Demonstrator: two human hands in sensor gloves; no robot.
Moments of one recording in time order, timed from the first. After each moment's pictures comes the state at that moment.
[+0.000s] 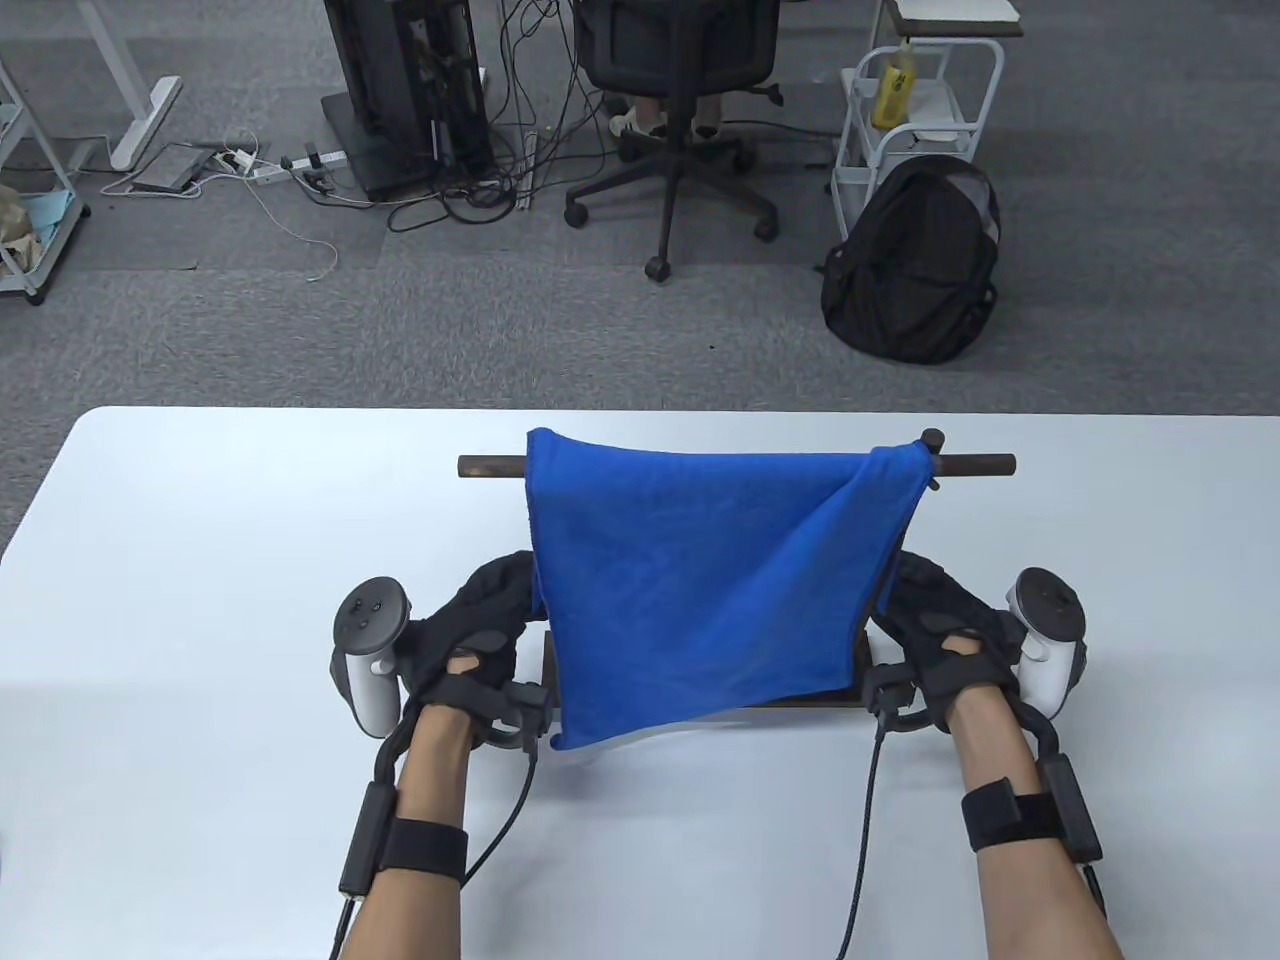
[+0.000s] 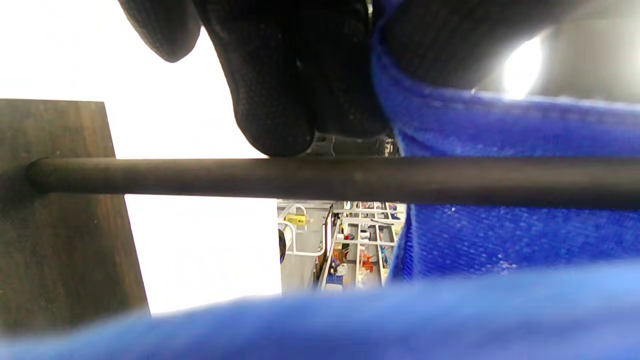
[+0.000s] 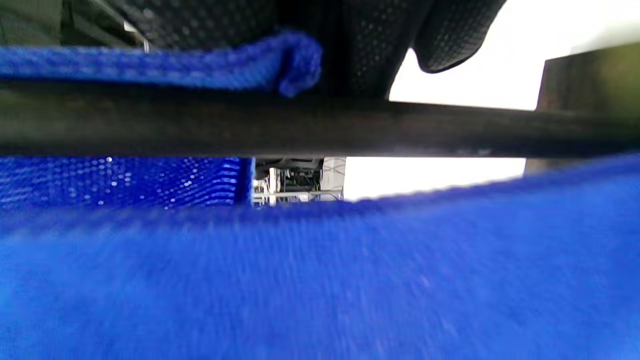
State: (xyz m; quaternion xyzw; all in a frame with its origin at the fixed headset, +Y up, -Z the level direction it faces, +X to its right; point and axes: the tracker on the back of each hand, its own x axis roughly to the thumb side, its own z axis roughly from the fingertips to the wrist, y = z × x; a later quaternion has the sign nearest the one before) left_hand -0.206 -0.727 -0.368 -0.05 0.06 0.68 0.73; right_hand 0.276 -0.729 -0.391 -0.14 0.03 0.71 0.69
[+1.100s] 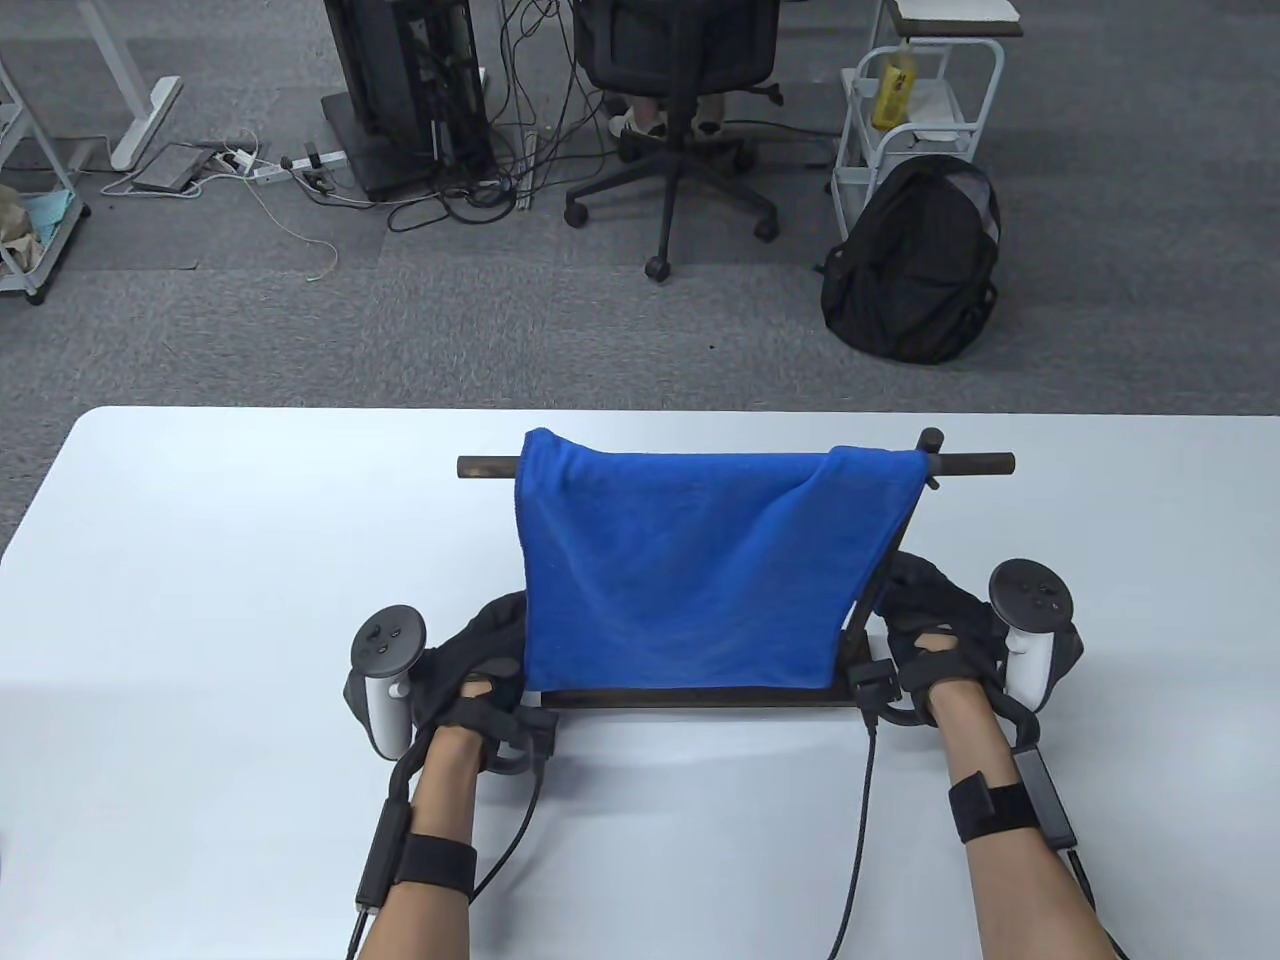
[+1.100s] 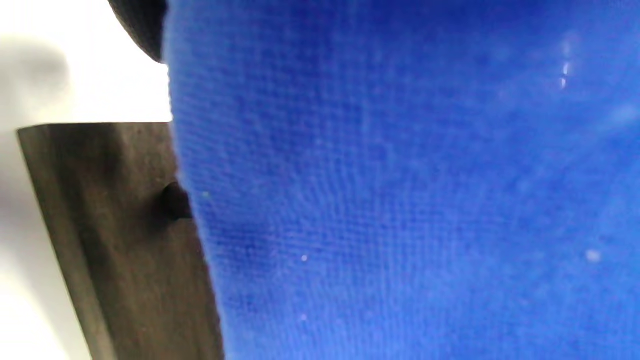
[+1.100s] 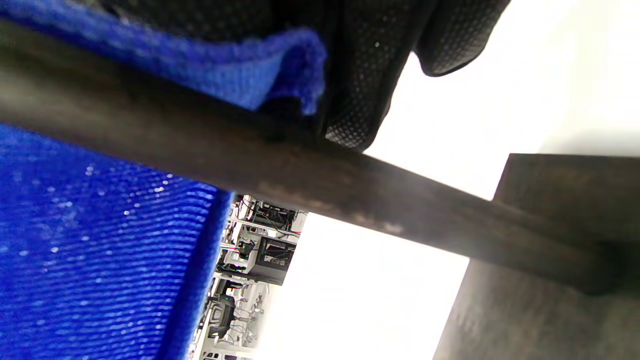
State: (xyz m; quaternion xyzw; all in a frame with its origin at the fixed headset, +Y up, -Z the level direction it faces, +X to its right) left_hand -0.208 -0.760 -0.365 -0.08 0.10 0.64 0.76; right_hand 0.274 -0.724 -0.397 -0.17 -0.01 0.81 0.56
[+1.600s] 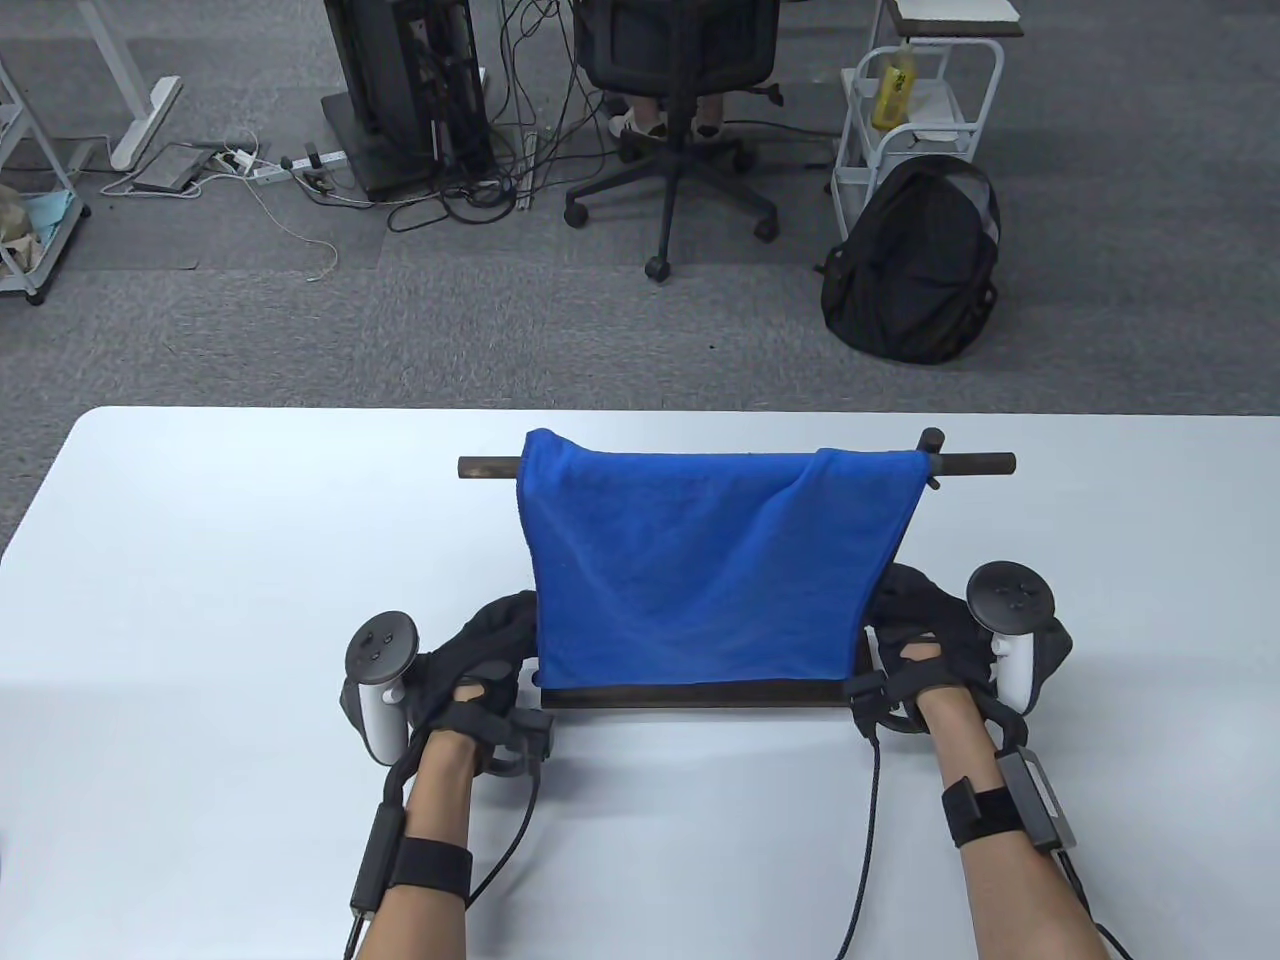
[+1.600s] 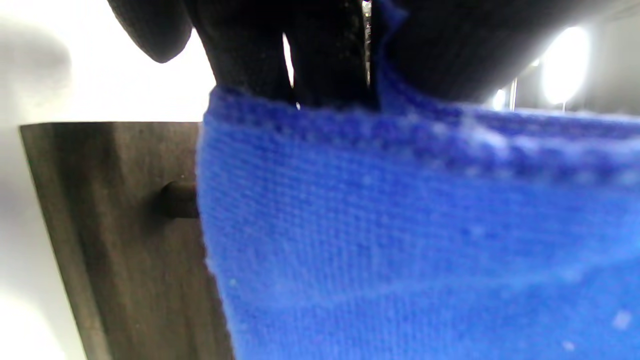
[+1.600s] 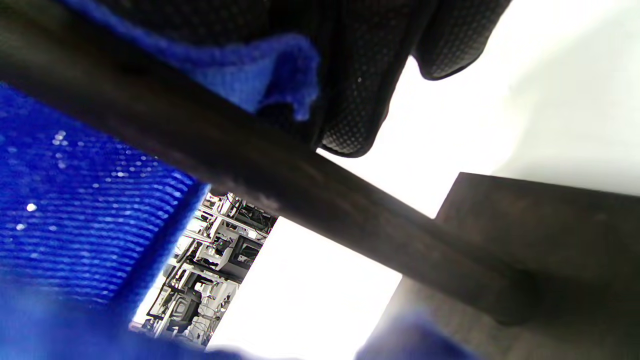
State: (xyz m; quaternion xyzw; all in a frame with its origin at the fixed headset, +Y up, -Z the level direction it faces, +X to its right) left_hand -0.213 -0.765 -0.363 -0.07 0.10 0.66 0.74; right_hand 0.268 -0.730 -0.399 -0.17 -0.02 0.85 0.49
